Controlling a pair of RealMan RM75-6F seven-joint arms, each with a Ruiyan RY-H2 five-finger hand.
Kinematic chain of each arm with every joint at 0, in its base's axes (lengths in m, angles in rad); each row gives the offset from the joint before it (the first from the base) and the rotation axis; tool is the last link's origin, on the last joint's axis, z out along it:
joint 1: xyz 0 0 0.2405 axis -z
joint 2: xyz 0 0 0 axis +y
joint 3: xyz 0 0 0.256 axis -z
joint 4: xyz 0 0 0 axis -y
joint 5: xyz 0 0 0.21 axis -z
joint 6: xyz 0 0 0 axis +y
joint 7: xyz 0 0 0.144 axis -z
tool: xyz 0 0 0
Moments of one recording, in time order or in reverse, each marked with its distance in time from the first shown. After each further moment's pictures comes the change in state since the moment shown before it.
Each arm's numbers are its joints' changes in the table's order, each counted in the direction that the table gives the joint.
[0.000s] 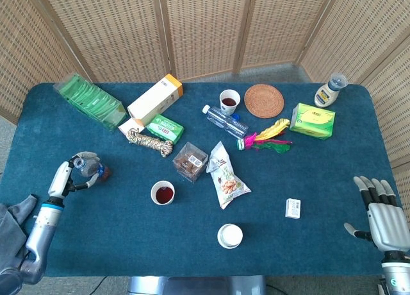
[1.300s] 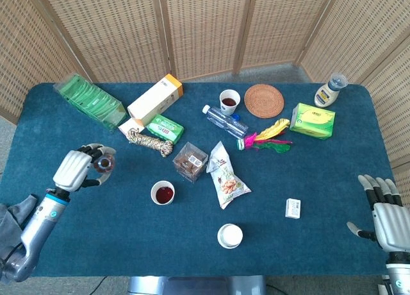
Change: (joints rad) left arm 0.101 0.301 -0.031 0.503 -0.041 0.076 -0.712; right arm 0.010 0.018 -0.004 0.001 0.016 0.017 -0.039
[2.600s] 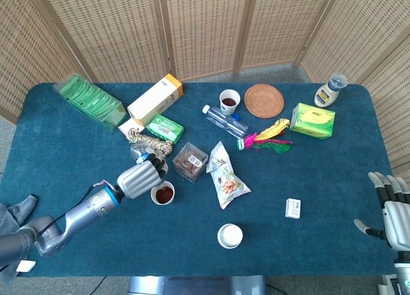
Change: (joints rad) left arm 0.300 0.000 -0.024 0.149 -0.206 -0.295 -1.218; right arm 0.009 0.023 -0.018 -0.012 -0.014 0.017 -0.067
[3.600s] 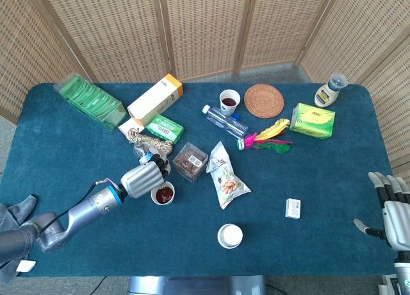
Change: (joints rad) left arm 0.041 -0.003 -0.011 -0.019 -0.015 -0.029 -0.064; right arm -0.002 -0.001 -0.002 -0.002 -0.006 -0.004 0.000
